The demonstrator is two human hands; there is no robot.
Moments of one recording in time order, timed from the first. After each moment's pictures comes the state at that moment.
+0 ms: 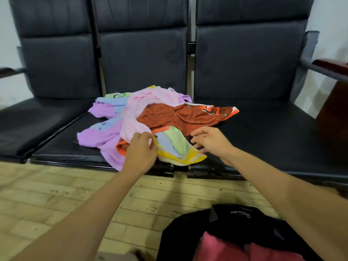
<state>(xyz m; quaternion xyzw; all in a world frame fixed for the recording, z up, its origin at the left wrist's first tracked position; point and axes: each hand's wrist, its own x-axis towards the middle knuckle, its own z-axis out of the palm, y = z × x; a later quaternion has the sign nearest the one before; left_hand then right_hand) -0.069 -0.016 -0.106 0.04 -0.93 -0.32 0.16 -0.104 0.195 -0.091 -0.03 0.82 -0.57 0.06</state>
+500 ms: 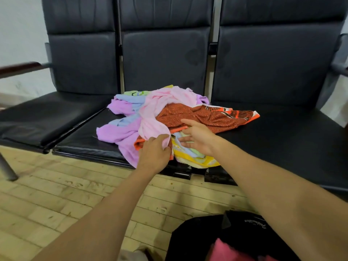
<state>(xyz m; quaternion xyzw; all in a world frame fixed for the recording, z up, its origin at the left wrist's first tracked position) -0.073 -0.035 -0.113 0.07 -0.94 -0.31 0.11 -0.140 0.106 -0.084 -0.02 0.68 -0.70 0.20</state>
